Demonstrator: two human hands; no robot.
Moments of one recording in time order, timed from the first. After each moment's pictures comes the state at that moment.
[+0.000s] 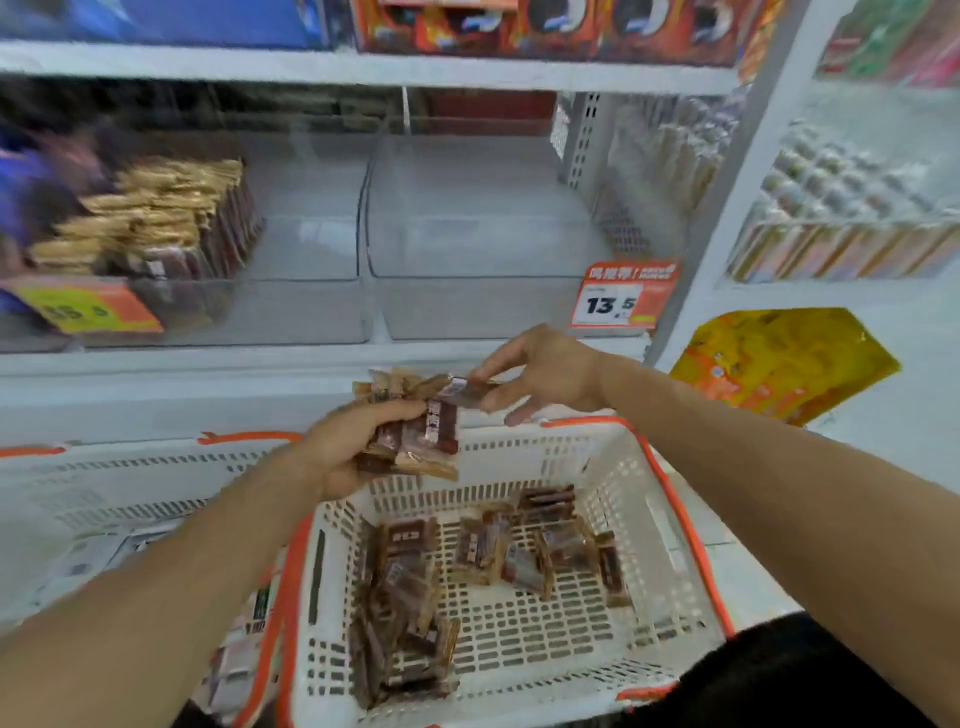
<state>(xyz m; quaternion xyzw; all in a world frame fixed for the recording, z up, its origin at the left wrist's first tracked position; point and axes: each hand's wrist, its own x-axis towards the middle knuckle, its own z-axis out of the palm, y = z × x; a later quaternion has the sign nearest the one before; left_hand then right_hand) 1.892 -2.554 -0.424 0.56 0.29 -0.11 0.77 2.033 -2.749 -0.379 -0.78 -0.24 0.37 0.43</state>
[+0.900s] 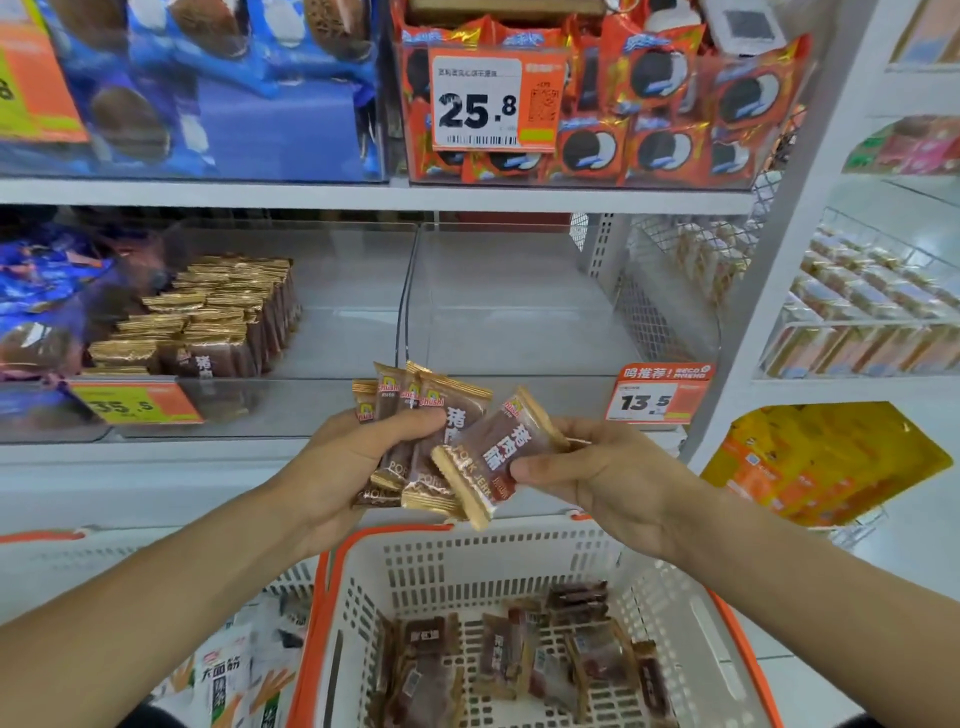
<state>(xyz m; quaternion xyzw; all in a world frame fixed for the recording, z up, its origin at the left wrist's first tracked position) 1.887 -2.544 -0.326 0.61 0.20 0.02 0.77 1.984 -2.752 -0.332 -0.61 -0.08 0.37 0.69</state>
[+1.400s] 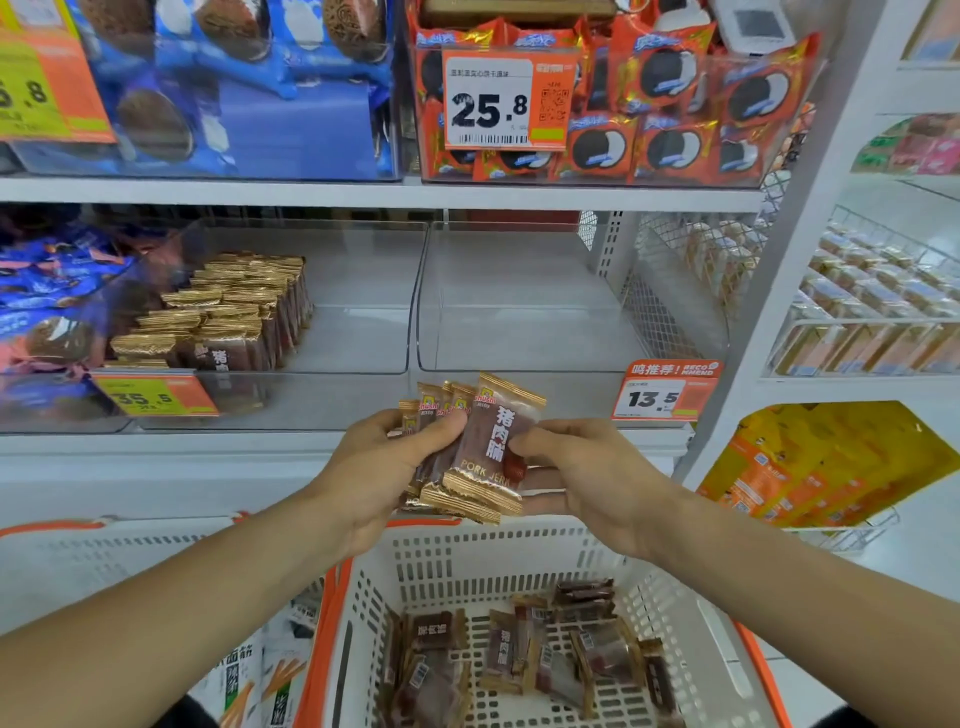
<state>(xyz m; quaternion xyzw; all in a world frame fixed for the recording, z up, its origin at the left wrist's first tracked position) 1.890 -2.559 -0.339 0.62 0.24 0.04 0.74 1.970 -2.734 -0.332 -0.68 -0.09 0.34 0.64</state>
